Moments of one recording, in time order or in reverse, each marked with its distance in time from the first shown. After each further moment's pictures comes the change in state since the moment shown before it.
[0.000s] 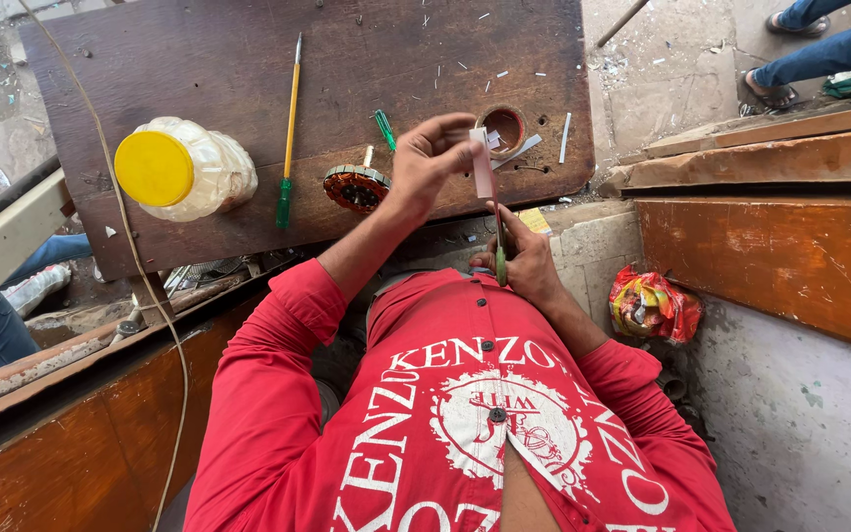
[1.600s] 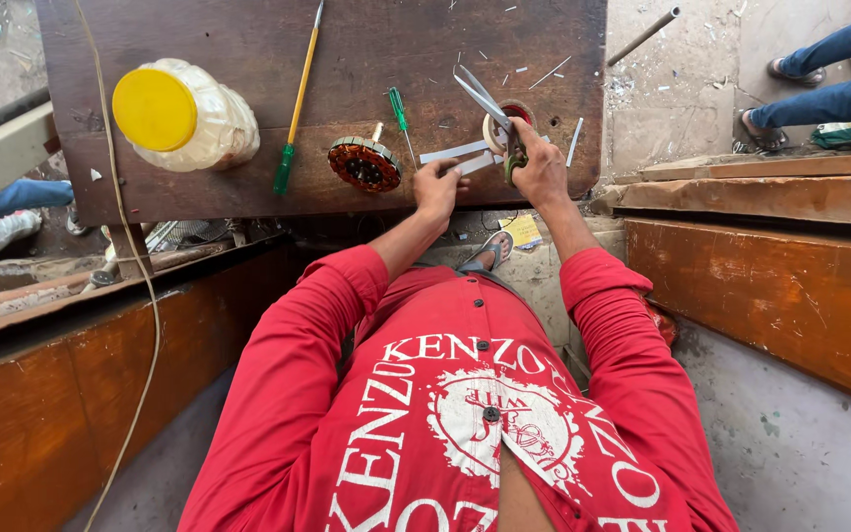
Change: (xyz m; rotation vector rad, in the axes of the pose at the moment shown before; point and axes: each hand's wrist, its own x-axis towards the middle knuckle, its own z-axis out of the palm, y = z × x) left_hand 0.013 -0.222 -0.057 0.038 0.616 -0.199; right_hand 0.143 0.081 -0.049 -0.756 0.220 -0.452
